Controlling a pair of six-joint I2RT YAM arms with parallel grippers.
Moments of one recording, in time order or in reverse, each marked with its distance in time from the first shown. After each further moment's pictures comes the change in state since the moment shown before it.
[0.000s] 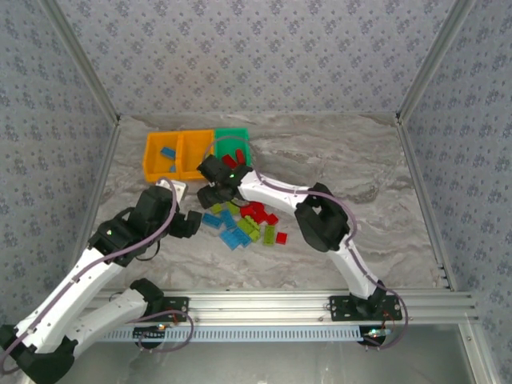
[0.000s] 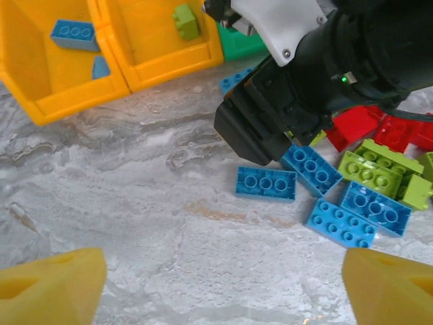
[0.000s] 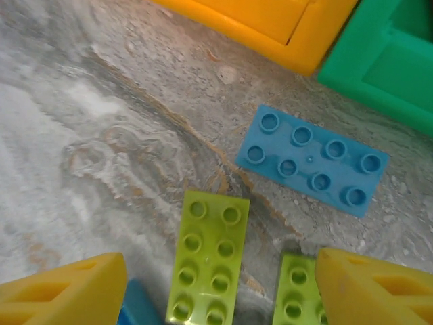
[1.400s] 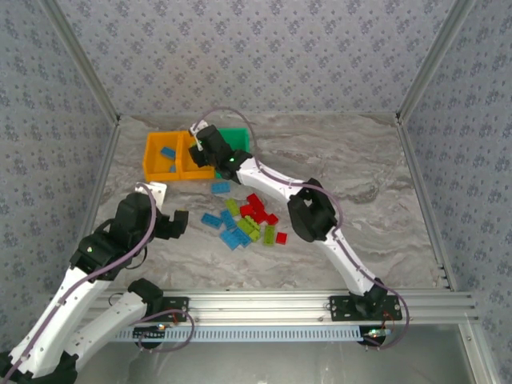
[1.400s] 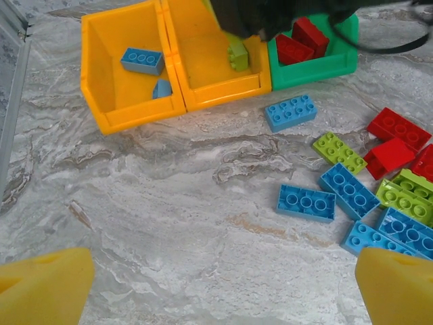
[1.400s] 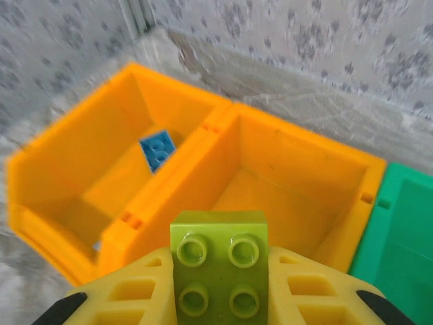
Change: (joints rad) left arm 0.079 -0.116 -0.007 -0.022 -0.050 0.043; right arm -0.089 0.215 0.337 0.418 0.067 -0.213
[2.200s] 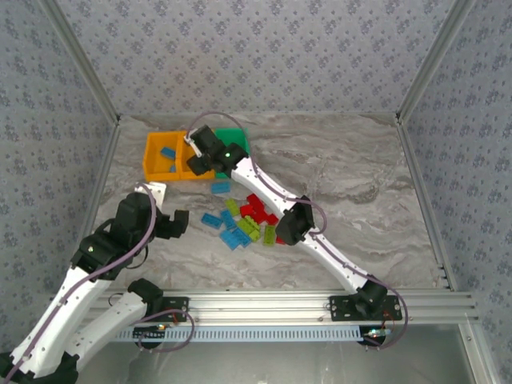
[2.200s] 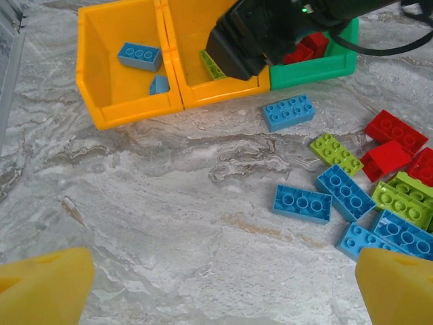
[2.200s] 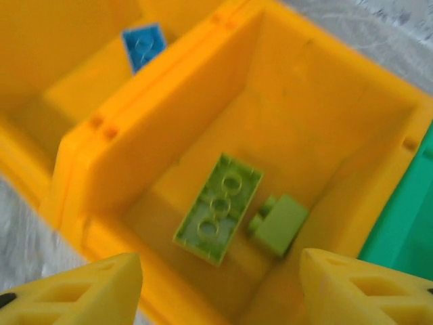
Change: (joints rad) left arm 0.013 0.007 -0.014 0.016 0.020 -0.037; right arm 0.003 0.370 0.828 -0.737 -0.037 -0.158
